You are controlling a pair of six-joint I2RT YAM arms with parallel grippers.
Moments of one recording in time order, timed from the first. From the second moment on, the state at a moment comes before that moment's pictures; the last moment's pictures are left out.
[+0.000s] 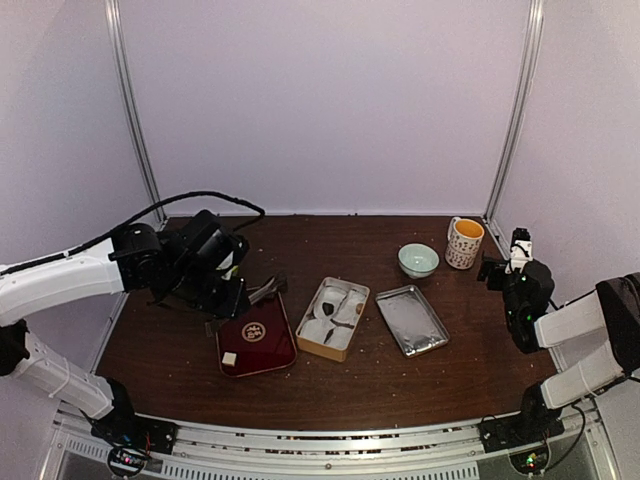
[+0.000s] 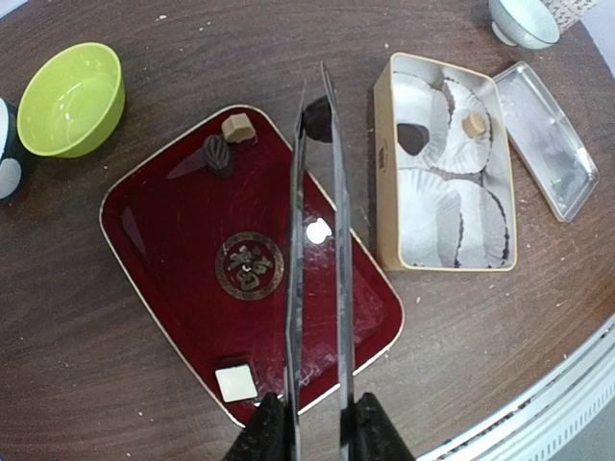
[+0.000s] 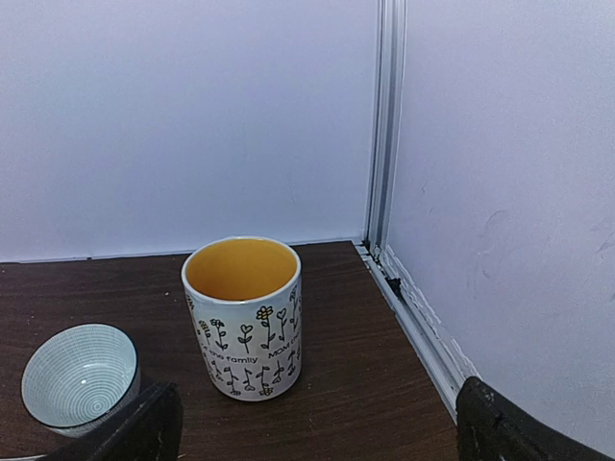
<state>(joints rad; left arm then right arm) -0.94 1.30 1.14 -0.85 -0.19 -0.59 0.09 1.36 0.24 1.09 0.29 0.01</state>
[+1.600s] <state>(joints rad) -1.08 1.35 1.12 -0.81 -0.07 -0.50 0.09 1.36 0.24 1.09 0.29 0.01</state>
